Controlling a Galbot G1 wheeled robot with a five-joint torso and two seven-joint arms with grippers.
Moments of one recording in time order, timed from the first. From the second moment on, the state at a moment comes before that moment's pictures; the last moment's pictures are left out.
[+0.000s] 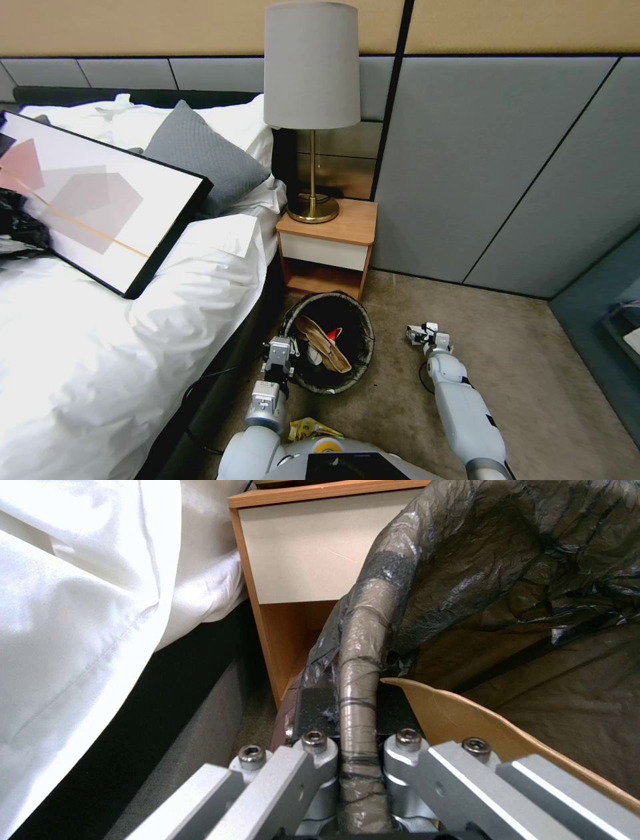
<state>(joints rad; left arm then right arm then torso) 1.75 -1.49 -0.19 -2.28 0.20 0.21 -0.18 -1.01 1.34 0.70 1.04 0.16 -0.18 -0.02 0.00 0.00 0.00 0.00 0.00</state>
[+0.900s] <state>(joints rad) 1.76 -1.49 -0.19 -2.28 0.21 0.21 -0.18 -0.94 1.33 0.70 0.83 0.16 -0.08 -0.05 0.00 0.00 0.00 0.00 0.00</state>
